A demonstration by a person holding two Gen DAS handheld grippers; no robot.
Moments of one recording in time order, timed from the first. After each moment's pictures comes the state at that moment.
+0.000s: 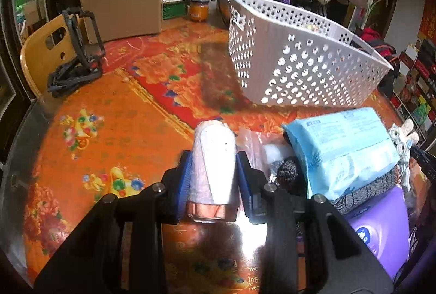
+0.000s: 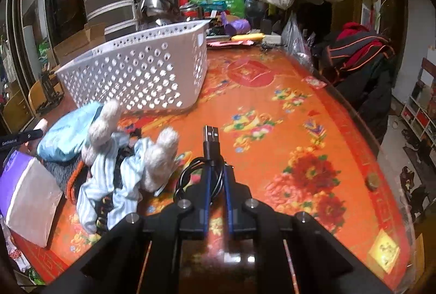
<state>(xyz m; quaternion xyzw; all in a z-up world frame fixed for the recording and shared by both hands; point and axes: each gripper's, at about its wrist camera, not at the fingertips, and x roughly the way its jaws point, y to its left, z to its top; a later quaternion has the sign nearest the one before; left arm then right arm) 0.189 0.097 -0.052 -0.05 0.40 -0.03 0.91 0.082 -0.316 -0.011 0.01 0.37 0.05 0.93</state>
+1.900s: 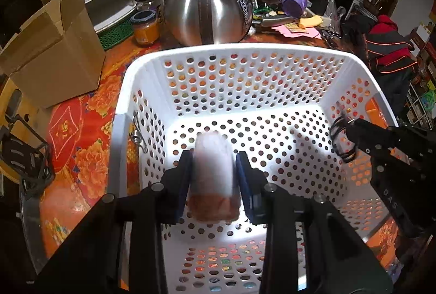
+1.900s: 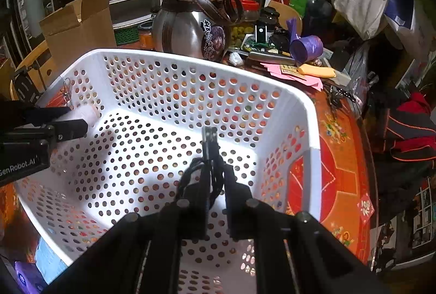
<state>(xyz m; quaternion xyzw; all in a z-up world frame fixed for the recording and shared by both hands) 0.424 -0.028 0.029 0.00 0.50 -0.04 0.86 0.345 -0.193 0.044 -0.12 0.47 0.11 0.87</state>
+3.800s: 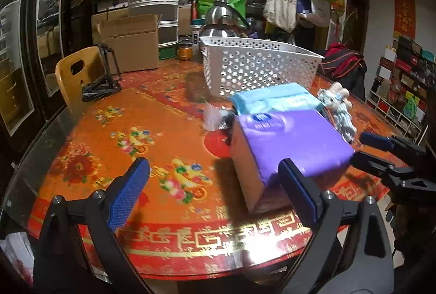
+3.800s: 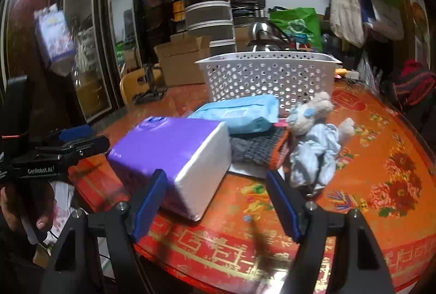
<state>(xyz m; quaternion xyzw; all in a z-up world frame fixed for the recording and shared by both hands) -0.032 0.063 -0.032 -0.01 0.28 -0.06 0.96 -0.047 -0.163 -0.004 -0.01 0.28 0.23 0.93</state>
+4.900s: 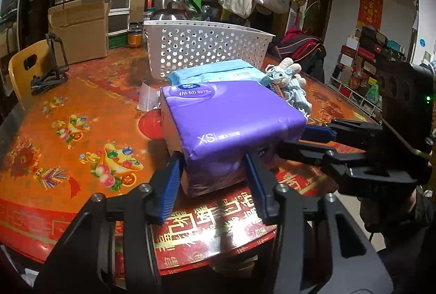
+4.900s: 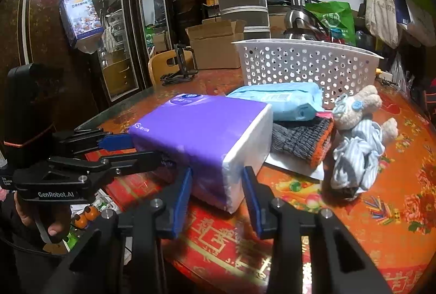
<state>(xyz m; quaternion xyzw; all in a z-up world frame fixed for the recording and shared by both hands) -0.019 0.022 -0.049 -0.02 0.30 -0.18 0.94 -0.031 -0.148 -0.017 -0.03 0.30 0.31 0.90</state>
